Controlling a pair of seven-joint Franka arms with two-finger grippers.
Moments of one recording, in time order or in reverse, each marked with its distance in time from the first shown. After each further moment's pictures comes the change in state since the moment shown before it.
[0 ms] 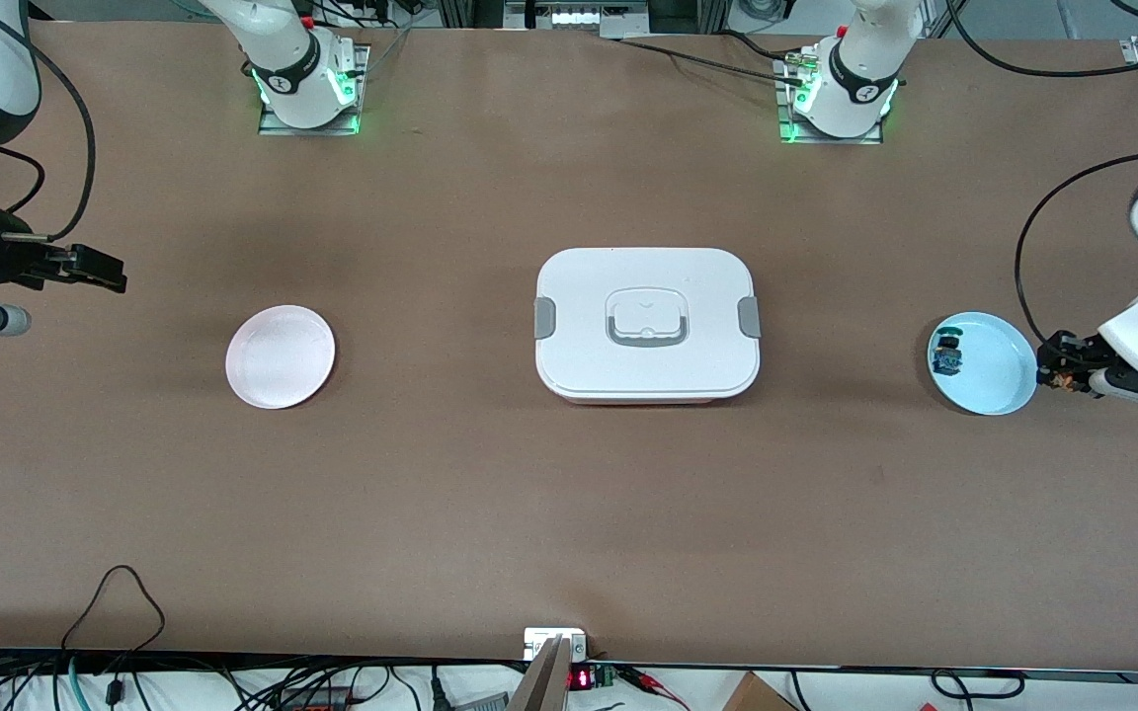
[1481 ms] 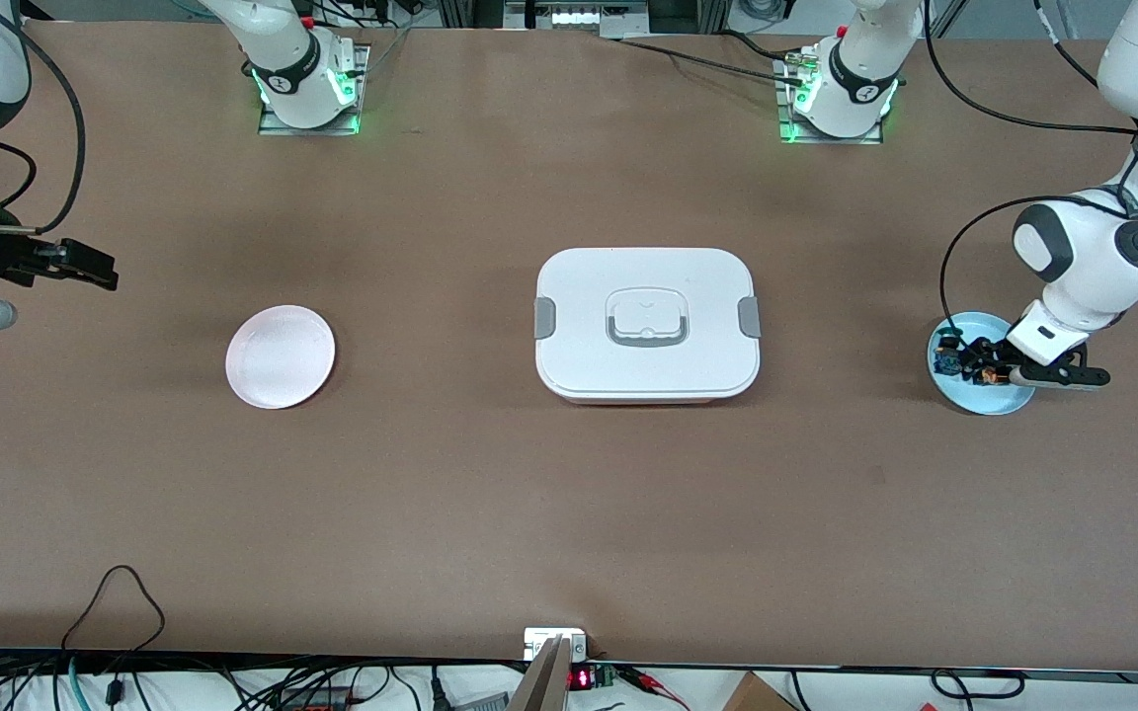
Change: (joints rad) left arm 0.004 0.219 0.151 -0.424 0.000 0.799 -0.149; right arm -0.002 -0.014 -0.004 0.000 0.000 0.005 0.000
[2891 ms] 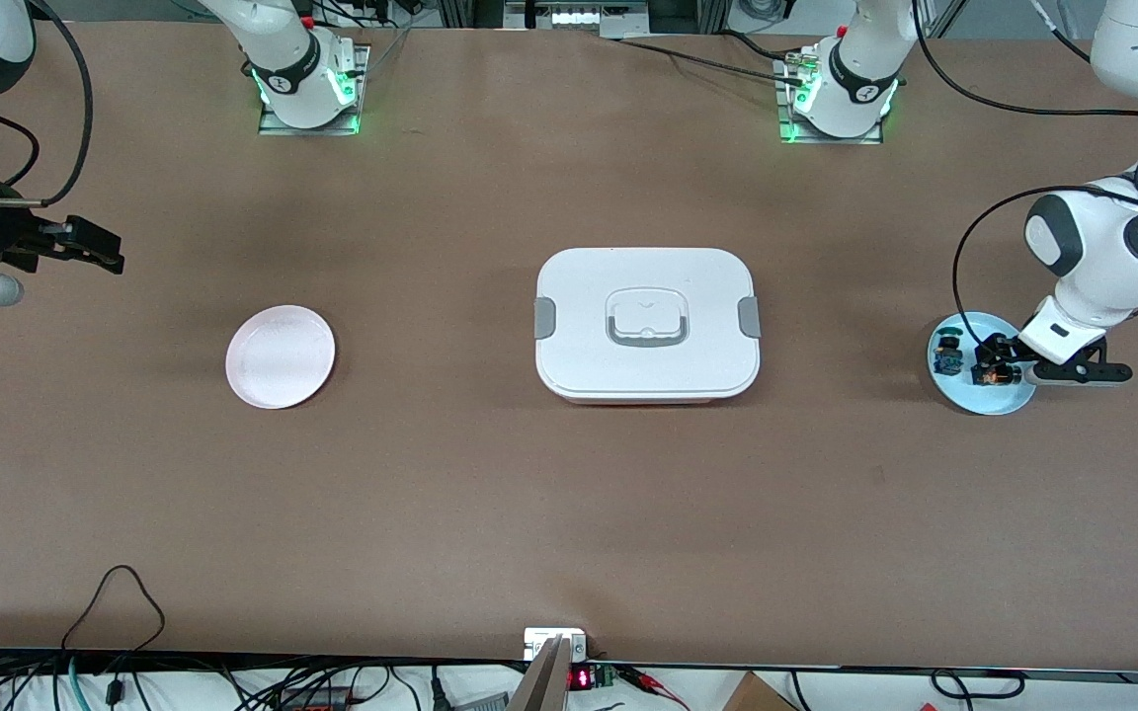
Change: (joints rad) left arm -0.242 -0.091 0.224 0.000 0.000 -0.100 -0.070; right arm 0.022 -0.044 0.012 0.000 0.001 -0.026 0.000
